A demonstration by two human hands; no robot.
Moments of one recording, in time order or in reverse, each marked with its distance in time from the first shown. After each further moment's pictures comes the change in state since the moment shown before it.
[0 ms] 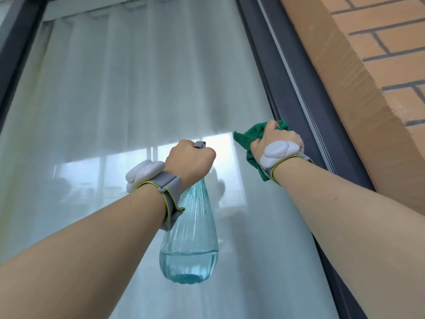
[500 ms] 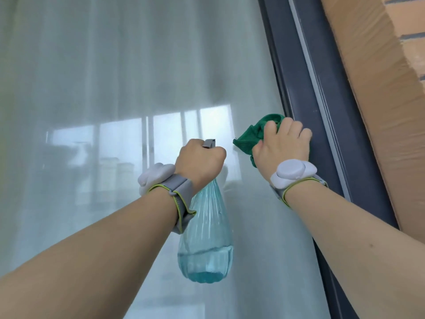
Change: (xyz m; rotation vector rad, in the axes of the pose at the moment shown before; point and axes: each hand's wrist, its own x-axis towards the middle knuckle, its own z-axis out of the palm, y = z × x) left_hand -0.054 -0.045 0.051 -0.098 -0.061 -0.106; right_hand -0.089 0.023 0.064 -0.124 0.342 -0.156
